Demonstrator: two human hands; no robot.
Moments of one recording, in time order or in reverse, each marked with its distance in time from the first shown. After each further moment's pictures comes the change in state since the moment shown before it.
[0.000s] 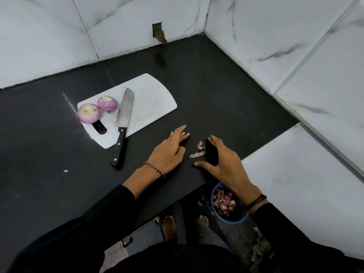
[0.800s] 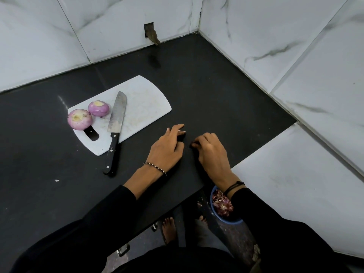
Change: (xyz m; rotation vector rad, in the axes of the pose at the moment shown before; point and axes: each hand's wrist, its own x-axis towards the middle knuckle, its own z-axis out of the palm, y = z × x) left_hand 0.021 0.010 0.004 0.041 0.130 -0.026; right_hand 0.044 -0.005 0.029 -0.167 0.316 -0.191
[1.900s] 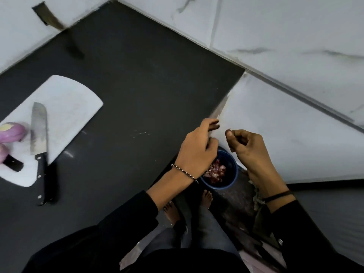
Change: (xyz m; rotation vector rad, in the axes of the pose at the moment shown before) left_hand -0.017 0.147 0.124 -0.290 -0.265 0.239; right_hand -0.117 0.124 -0.096 0.735 0.150 0.881
